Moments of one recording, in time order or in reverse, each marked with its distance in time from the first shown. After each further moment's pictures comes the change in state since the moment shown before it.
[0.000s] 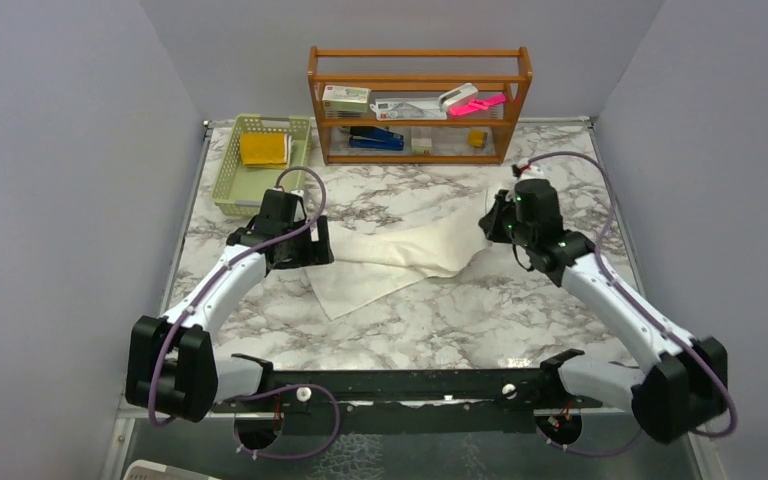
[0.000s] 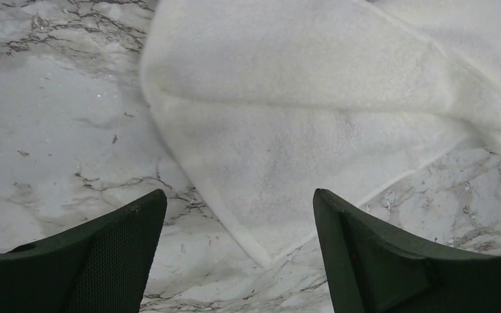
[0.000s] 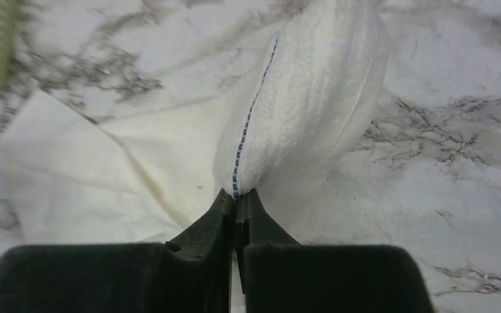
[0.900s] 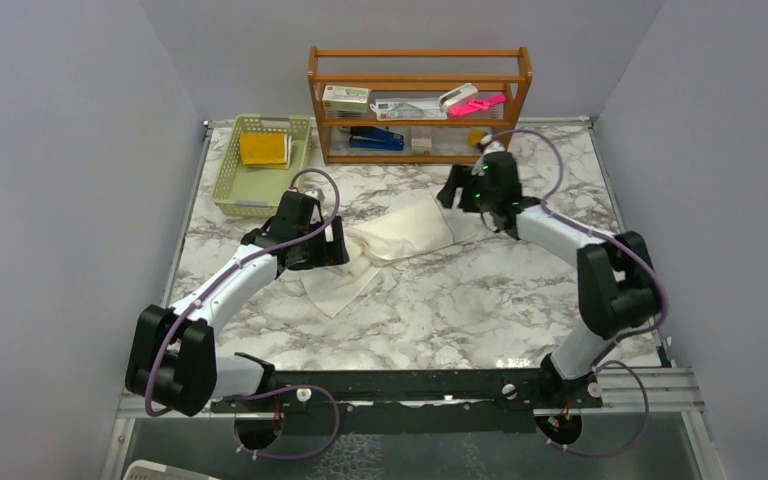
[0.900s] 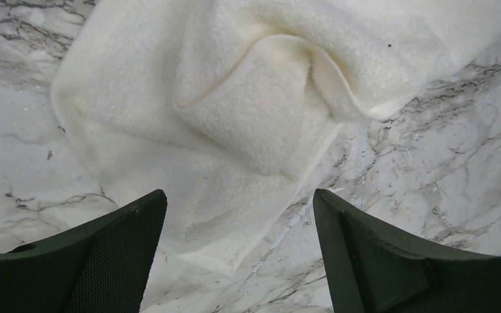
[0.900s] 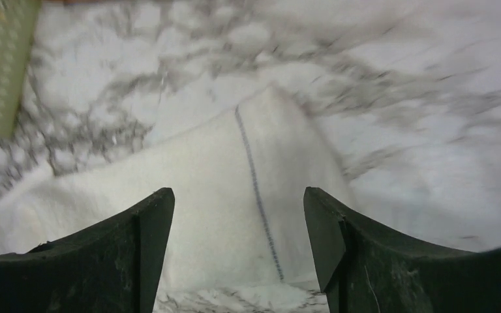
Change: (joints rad) left arm -0.099 0.056 -0.012 0.074 -0.019 -0.091; right arm -0.126 0.367 0.167 0.369 -0.177 0.006
